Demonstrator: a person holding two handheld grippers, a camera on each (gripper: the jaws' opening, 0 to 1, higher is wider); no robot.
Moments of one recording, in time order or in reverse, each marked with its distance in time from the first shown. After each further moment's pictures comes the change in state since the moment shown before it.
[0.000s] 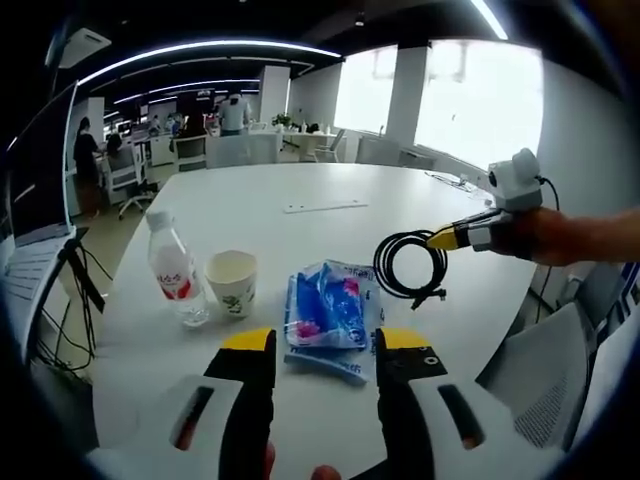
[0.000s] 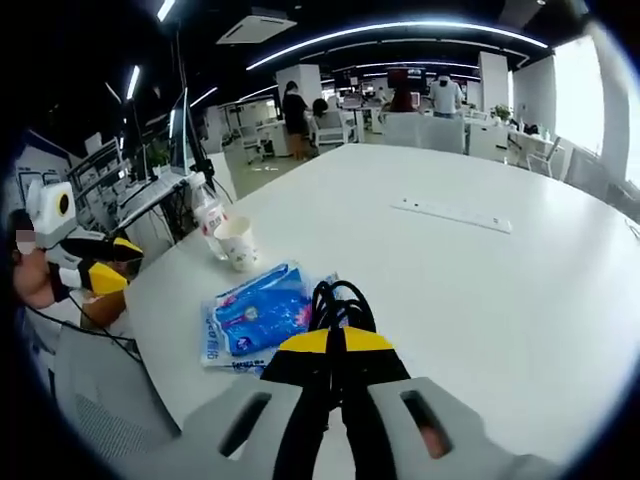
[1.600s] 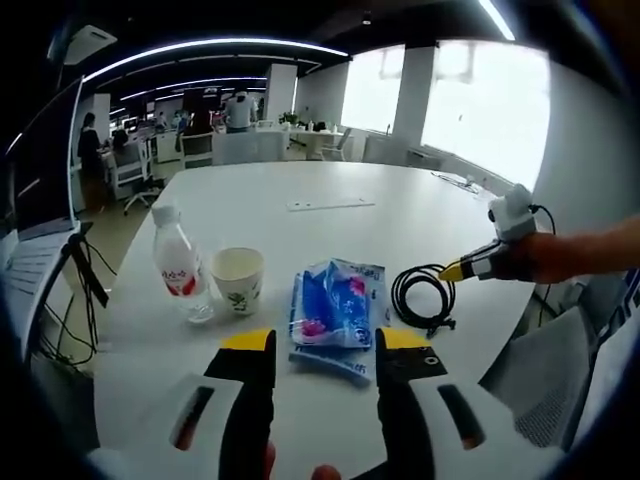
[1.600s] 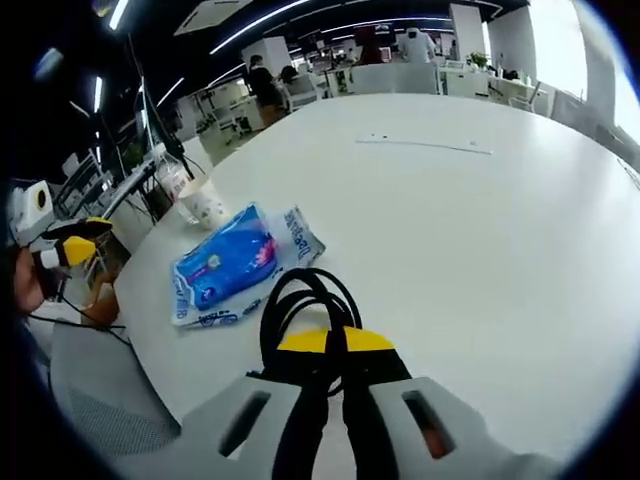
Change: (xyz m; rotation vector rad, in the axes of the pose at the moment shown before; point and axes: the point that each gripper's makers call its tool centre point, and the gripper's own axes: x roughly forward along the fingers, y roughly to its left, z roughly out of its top) left arm -0.002 0.004 -0.005 -0.015 0.005 0.022; right arm 0.010 -0.027 -0.078 0.153 0.172 -0.024
